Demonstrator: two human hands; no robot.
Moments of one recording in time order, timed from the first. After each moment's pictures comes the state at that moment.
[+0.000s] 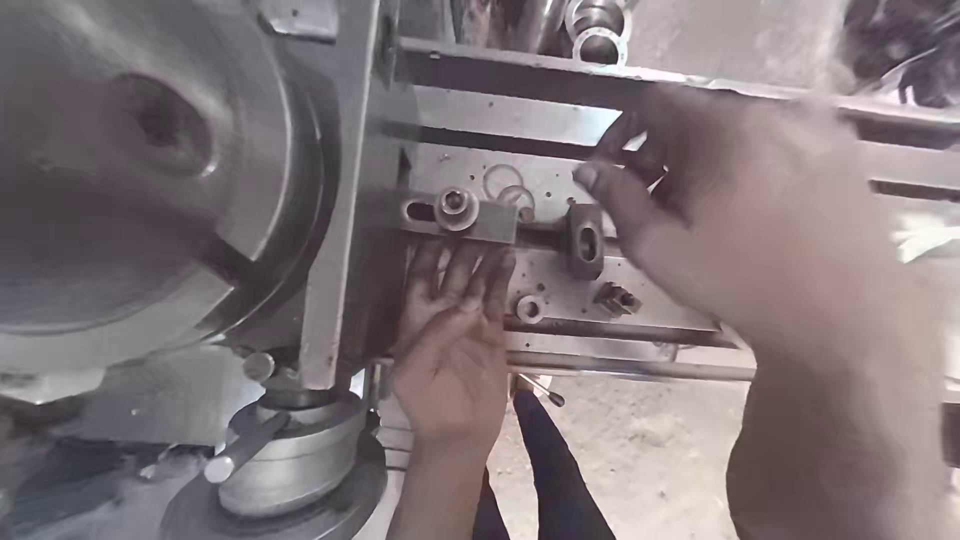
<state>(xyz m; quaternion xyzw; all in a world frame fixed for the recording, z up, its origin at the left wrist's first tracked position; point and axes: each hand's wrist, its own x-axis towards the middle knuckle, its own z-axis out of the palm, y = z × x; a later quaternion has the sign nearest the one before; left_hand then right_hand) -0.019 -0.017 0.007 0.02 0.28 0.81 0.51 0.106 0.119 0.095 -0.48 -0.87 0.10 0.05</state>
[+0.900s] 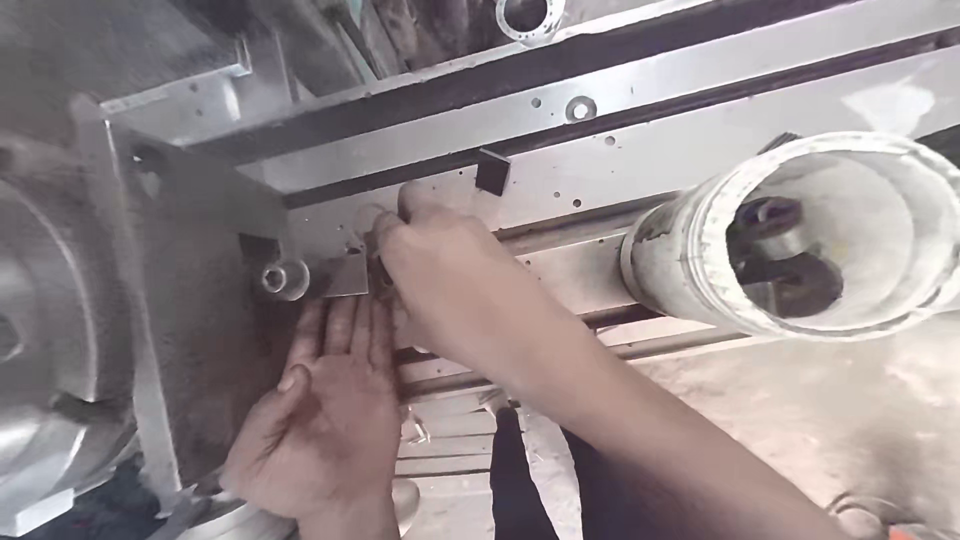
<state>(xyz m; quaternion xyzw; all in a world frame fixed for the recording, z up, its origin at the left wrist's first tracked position) -0.037 -0.020 0.014 0.12 0.37 0.75 0.52 0.084 0.103 0.058 -0.44 -0.83 0.33 0.05</state>
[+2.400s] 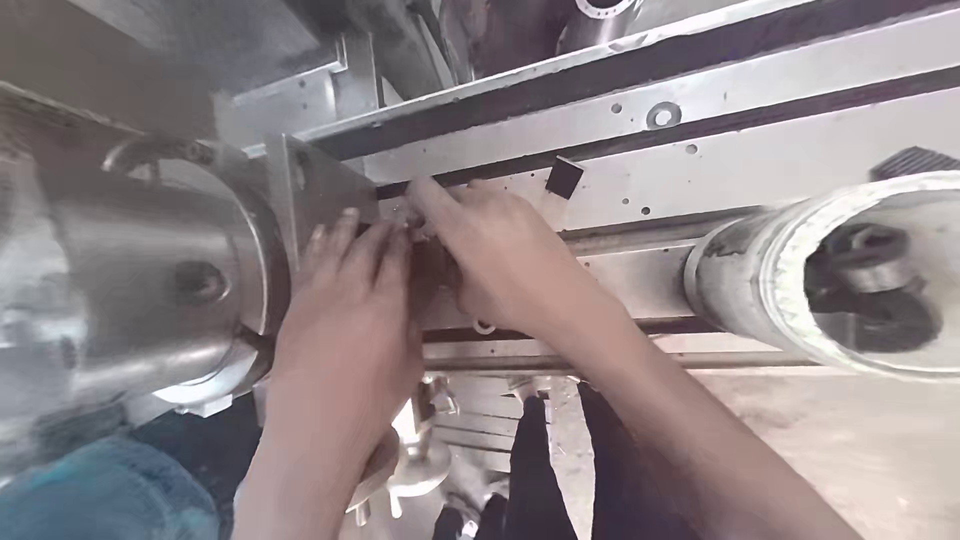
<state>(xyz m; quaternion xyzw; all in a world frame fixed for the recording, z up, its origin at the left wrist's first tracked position) -0.072 0.028 0.099 0.74 0.66 -0.10 0.05 0.076 0.117 0.043 -0.33 -0.87 0.30 0.20</state>
